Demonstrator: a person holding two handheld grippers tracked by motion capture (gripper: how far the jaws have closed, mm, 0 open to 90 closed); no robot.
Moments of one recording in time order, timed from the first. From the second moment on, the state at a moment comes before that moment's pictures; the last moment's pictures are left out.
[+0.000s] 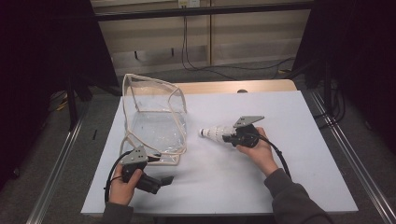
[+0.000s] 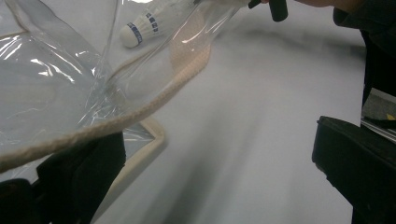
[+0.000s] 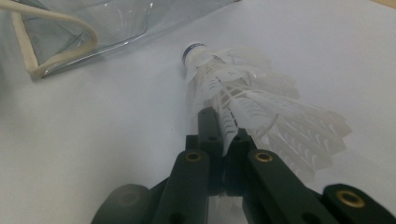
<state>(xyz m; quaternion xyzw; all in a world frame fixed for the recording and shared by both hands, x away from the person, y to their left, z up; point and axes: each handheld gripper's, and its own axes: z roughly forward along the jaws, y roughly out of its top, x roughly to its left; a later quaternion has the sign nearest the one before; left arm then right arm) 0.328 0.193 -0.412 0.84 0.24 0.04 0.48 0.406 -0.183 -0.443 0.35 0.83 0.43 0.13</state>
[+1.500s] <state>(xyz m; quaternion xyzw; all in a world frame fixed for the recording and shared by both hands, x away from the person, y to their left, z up) 0.329 0.193 -0.413 0.85 0.24 0.04 0.48 0.405 -0.175 -0.447 0.34 0.83 0.42 0.14</state>
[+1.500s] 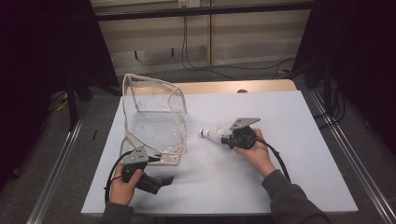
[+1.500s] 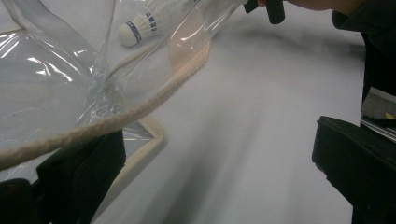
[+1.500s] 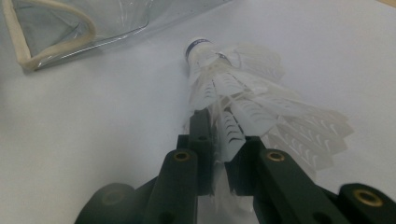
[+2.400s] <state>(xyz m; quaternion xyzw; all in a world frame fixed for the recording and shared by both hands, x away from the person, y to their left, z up) 0.329 0.192 -0.413 0.84 0.24 0.04 0.48 0.400 -0.182 -0.446 0.35 0.83 0.41 0.14</state>
